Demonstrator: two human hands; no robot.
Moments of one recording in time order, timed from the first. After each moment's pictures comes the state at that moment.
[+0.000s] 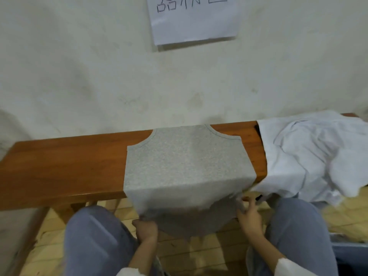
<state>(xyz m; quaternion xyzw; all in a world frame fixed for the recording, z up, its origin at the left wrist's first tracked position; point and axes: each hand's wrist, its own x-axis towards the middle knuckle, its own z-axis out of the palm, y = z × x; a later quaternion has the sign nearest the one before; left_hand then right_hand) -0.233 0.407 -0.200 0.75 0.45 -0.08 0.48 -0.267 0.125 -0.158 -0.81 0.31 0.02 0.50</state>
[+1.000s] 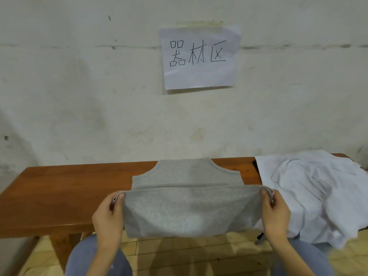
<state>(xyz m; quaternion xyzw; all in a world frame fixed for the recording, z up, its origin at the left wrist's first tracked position) -0.202 0.463 -0.025 0.80 0.15 0.27 0.52 -0.217 0.099 -0.029 -0.77 0.24 -0.28 0.52</state>
